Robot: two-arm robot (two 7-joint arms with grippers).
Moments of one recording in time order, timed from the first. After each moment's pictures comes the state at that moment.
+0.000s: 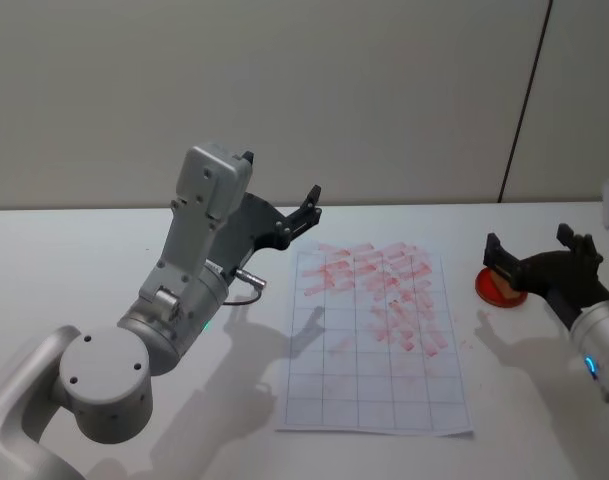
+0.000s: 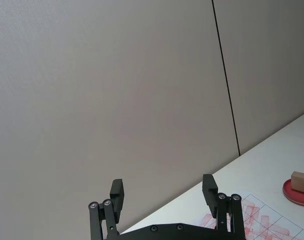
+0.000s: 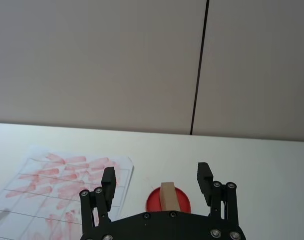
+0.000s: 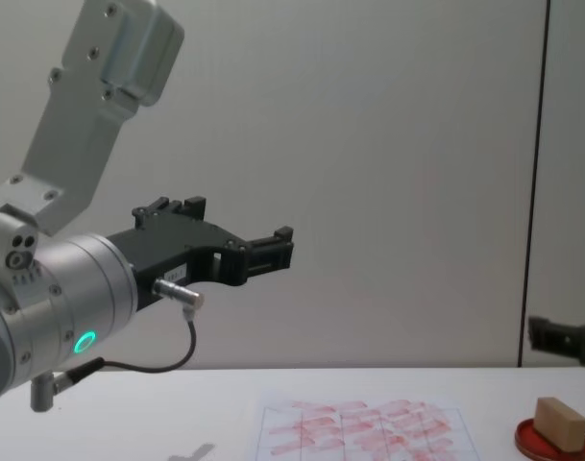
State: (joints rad) left arm -0.24 0.38 0.45 -1.63 -0.20 0.01 -0.01; right arm 0.04 0.26 -0.23 -1.69 0.27 0.26 -0.09
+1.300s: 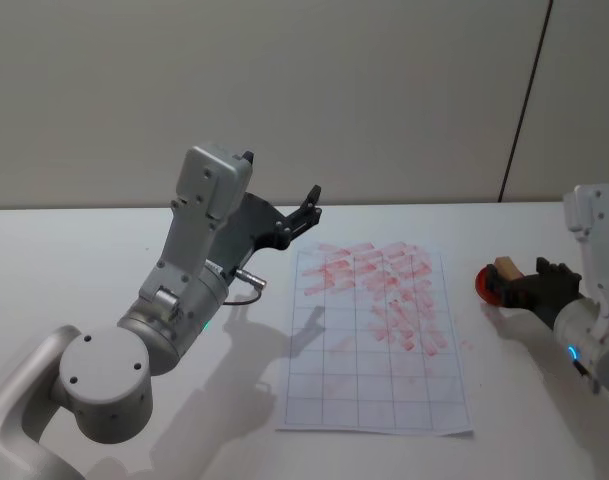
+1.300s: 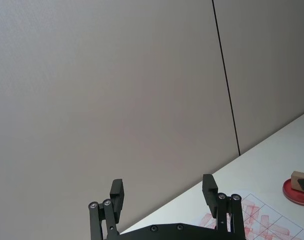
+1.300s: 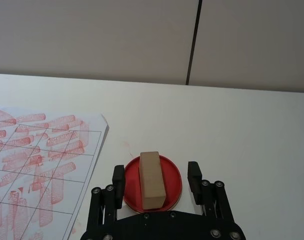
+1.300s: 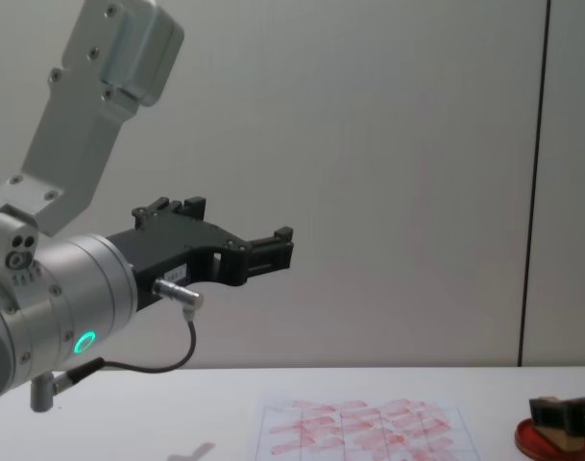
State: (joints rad) left arm -0.24 0.38 0.45 -1.63 -0.20 0.01 -0.01; right arm 0.22 0.20 -0.21 -1.39 0.22 0.39 0.00
